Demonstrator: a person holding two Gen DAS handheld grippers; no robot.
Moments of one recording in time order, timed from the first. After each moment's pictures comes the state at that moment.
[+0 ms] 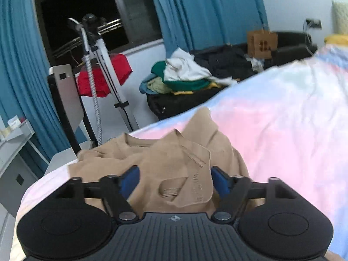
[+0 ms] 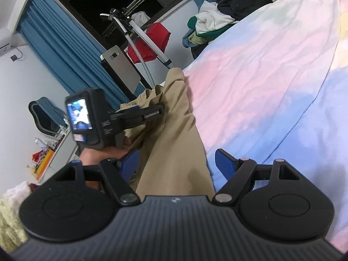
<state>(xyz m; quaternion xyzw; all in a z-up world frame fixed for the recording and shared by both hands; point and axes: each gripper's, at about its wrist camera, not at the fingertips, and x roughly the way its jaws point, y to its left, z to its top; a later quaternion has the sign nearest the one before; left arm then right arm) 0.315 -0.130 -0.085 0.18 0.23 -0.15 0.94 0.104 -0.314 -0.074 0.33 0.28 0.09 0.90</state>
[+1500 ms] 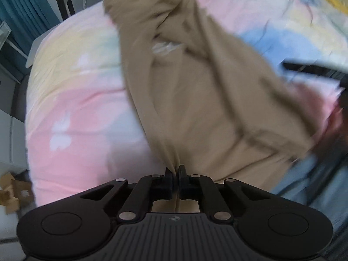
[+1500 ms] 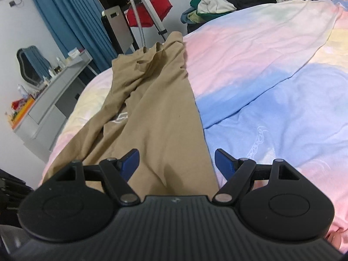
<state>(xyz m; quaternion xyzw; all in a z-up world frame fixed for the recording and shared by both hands) 0.046 0.061 -0.012 0.17 0.55 -0.19 0.80 0.029 -0.277 -0.066 0.21 0.35 0.07 0.91</state>
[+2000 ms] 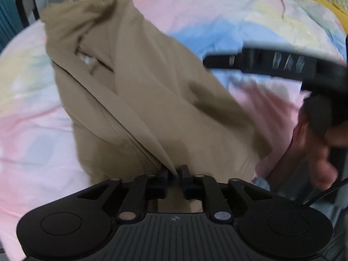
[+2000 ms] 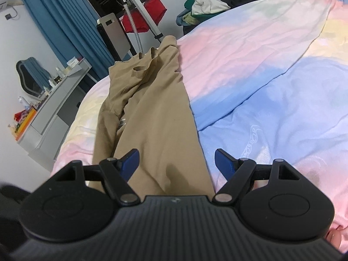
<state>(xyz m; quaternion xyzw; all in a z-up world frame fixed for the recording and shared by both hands) 0.018 -0.046 -0.061 0.15 0.55 -0.25 0.78 0.028 -0.289 -0.066 0.25 0.35 0.06 0.90</state>
